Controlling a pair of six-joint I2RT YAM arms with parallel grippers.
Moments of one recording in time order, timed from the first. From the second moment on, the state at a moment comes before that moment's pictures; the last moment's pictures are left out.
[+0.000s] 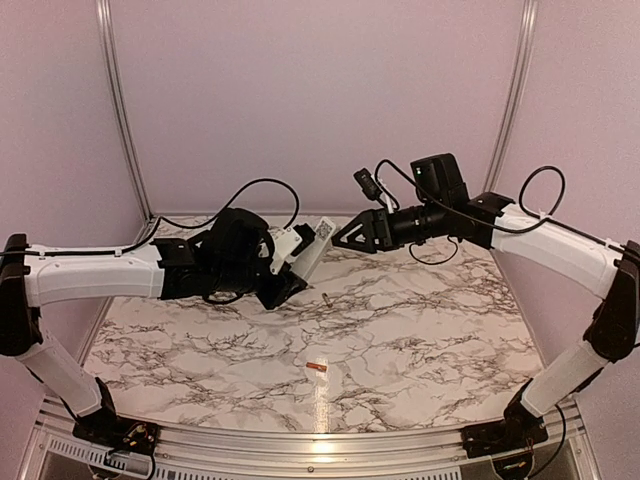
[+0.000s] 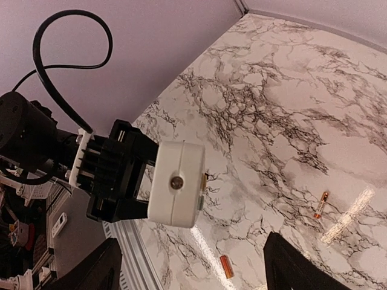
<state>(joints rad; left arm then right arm) -0.95 1.55 1.13 -0.18 -0.06 0.07 0.64 1.50 1.33 -0.37 -0.64 0.31</state>
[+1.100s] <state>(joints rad) -1.01 1.51 1.10 -0.17 -0.19 0.08 0.60 1.53 1.19 -0.26 -0.72 0.38</state>
